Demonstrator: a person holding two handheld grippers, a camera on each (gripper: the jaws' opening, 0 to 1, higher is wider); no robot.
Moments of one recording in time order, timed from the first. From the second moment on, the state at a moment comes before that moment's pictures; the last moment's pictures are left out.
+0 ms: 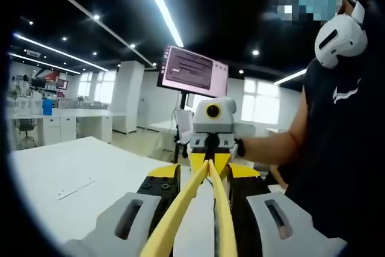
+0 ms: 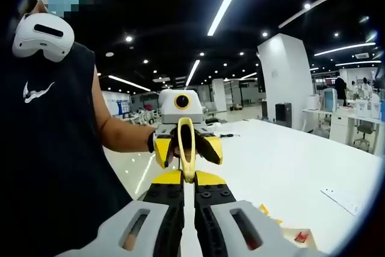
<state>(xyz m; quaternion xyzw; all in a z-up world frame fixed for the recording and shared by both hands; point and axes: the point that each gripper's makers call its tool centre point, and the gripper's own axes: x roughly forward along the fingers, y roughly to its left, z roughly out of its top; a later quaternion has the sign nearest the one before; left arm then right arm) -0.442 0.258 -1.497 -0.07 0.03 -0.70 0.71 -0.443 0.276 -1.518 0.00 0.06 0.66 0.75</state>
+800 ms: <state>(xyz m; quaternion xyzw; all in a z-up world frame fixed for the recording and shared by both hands) -0.452 0.257 -1.487 -0.09 0.02 -0.71 0.70 -0.444 0.277 -1.509 0.00 0.03 0.68 0.73</state>
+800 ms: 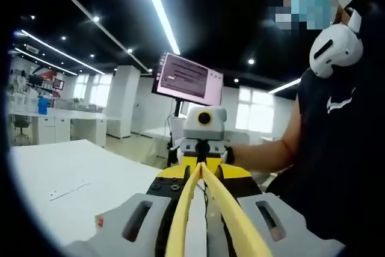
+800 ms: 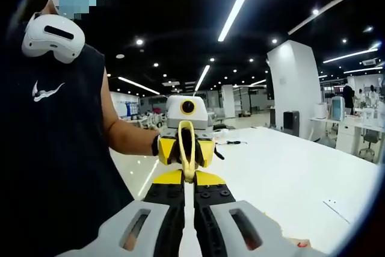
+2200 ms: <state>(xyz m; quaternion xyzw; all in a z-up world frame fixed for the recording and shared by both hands) -0.438 0.270 -1.487 -0.07 -0.01 -0.68 0.73 -0.430 0.271 -1.501 0.05 0.03 0.65 0.75</state>
